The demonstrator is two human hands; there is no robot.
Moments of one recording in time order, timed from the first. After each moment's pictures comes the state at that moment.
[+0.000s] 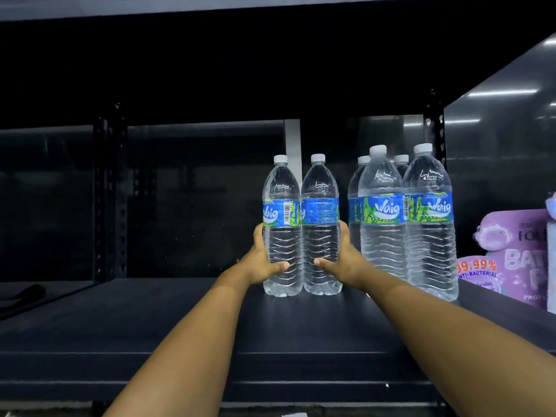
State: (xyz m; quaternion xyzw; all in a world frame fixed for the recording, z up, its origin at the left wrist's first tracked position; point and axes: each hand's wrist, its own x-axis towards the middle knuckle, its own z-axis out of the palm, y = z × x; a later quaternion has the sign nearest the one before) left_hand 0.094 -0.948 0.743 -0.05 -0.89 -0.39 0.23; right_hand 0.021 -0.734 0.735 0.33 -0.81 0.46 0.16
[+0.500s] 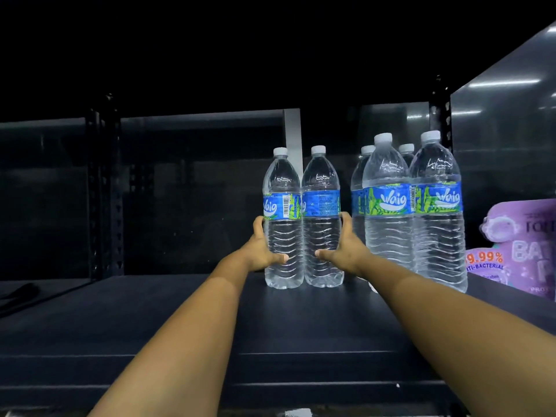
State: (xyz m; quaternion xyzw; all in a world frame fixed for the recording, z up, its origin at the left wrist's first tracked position) left_hand 0.075 -0.957 0.756 -0.02 -0.90 -0.39 0.22; right_hand 0.002 -0.746 0.743 0.30 -0.83 0.45 0.16
